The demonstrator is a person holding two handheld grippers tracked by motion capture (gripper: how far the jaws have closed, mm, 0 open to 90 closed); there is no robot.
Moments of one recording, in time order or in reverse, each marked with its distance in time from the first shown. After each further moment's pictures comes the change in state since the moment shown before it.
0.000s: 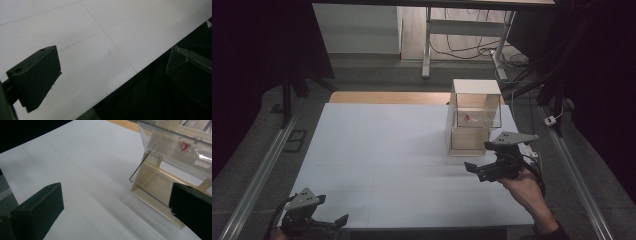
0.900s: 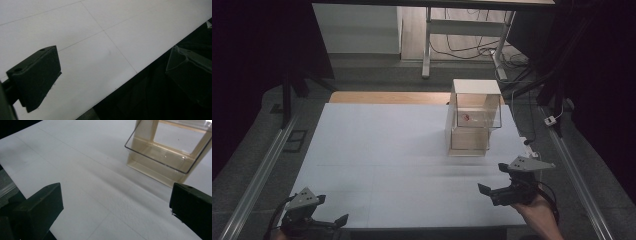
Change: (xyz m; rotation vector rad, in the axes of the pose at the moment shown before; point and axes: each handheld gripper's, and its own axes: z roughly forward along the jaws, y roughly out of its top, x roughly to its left) left arm 0.000 0.000 0.000 -0.004 -0.003 -0.005; right arm 0.006 -0.061 -0.028 0.011 -0.049 0.058
